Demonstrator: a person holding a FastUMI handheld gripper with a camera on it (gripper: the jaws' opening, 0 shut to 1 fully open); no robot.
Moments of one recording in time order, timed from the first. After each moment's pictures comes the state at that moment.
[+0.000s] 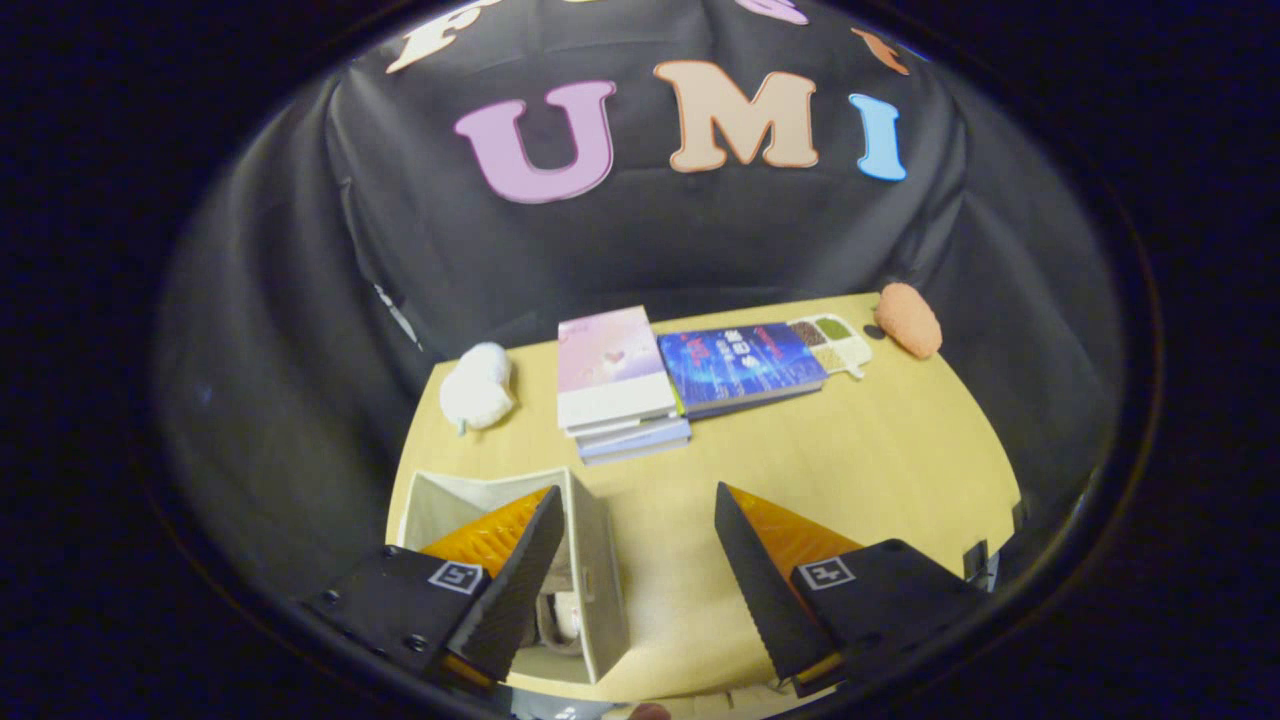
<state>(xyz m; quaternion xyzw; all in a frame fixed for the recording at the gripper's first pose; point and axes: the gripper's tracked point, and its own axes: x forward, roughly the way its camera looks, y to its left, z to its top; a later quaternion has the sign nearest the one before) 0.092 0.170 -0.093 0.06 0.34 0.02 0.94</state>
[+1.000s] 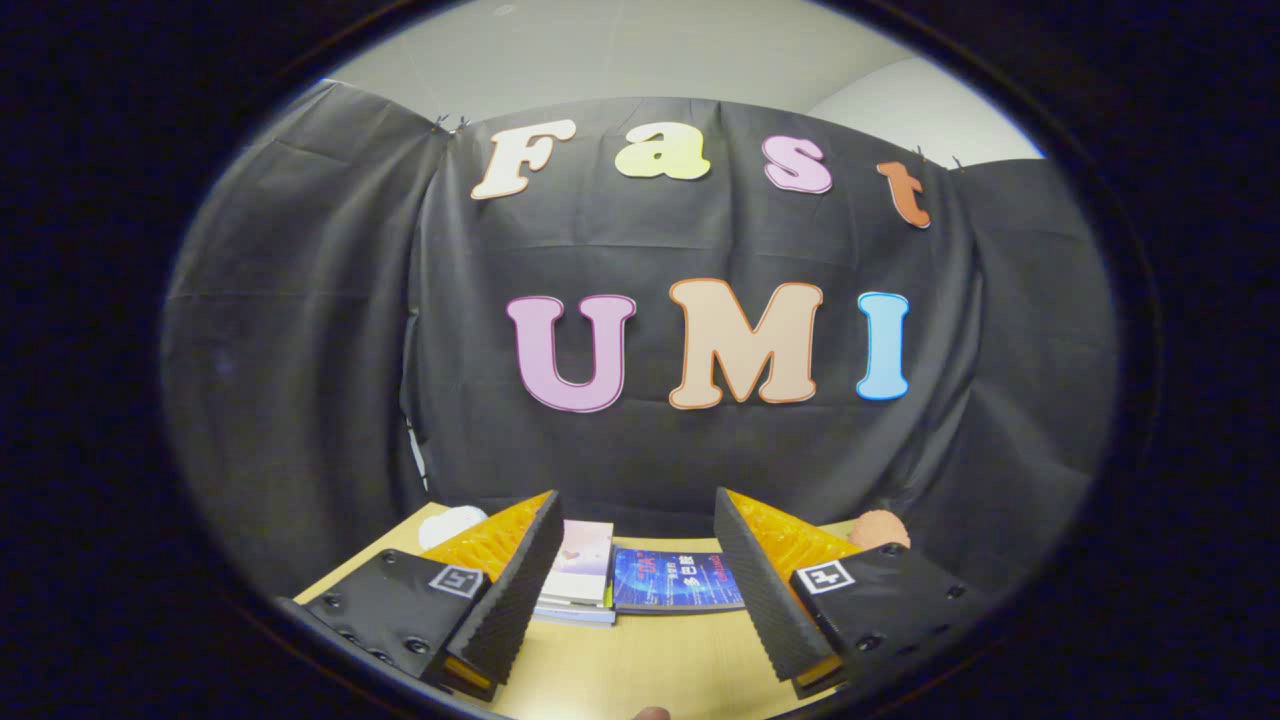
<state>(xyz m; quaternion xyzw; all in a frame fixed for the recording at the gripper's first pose) 0.123 0.080 0.043 0.00 0.01 0.09 1.00</state>
